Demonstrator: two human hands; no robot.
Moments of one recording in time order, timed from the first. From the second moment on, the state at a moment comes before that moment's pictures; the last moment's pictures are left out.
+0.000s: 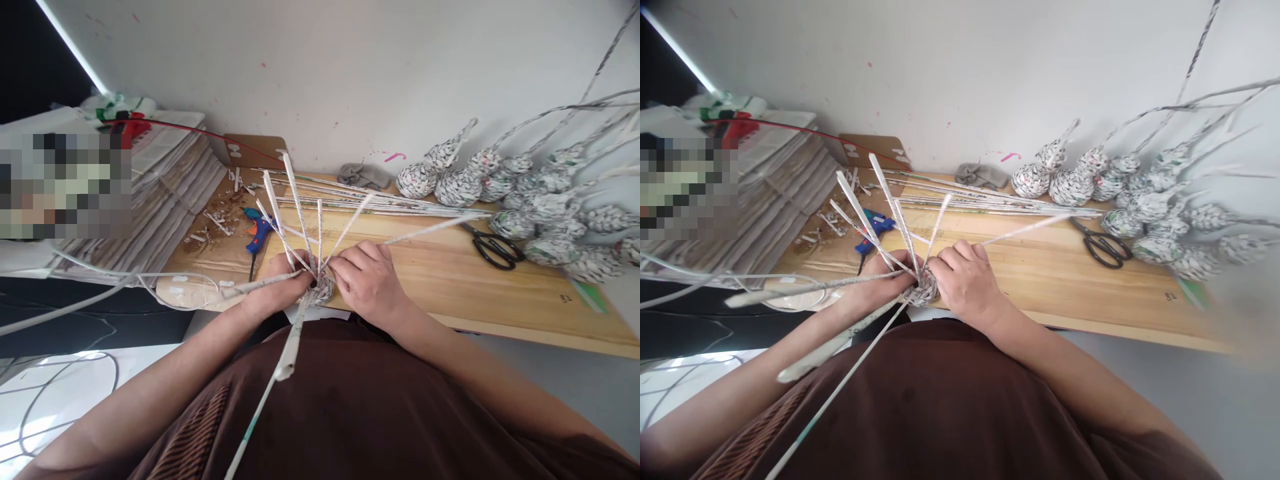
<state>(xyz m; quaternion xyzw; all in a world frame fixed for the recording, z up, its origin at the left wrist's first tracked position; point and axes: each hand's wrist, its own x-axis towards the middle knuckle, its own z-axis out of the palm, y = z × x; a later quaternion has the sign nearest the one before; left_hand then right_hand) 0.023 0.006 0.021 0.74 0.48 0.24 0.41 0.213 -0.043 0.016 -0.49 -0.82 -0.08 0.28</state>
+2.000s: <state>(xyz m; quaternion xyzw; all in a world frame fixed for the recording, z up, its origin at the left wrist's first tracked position) 0.027 0.003 0.015 0.71 0.41 0.30 0.49 0.229 -0.065 0.005 -0.49 -0.69 0.34 0.42</state>
